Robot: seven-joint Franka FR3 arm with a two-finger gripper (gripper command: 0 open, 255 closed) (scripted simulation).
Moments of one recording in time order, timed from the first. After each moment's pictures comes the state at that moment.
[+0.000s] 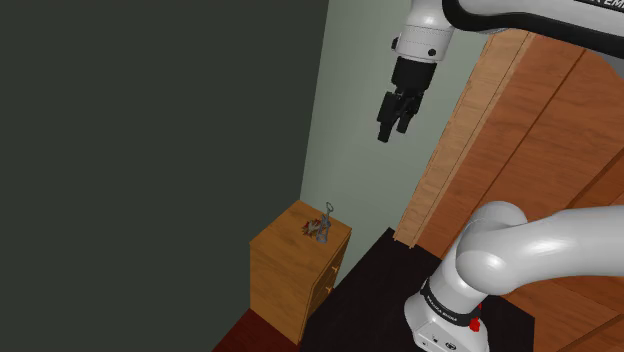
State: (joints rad) arm -0.02 -0.82 0.03 -2.27 0.05 1.43 0.04
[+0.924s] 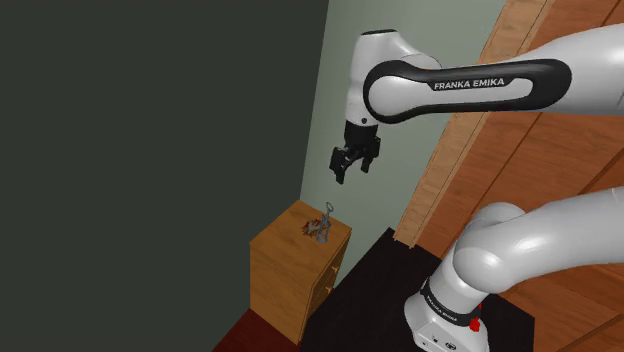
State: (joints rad) arm -0.08 -0.64 0.17 -2.53 0.04 1.83 0.27
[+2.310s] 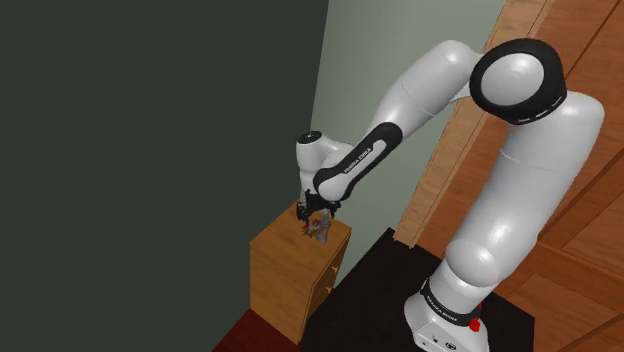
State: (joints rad) arm -0.25 0.15 0.30 -2.49 -0.39 2.44 0.94
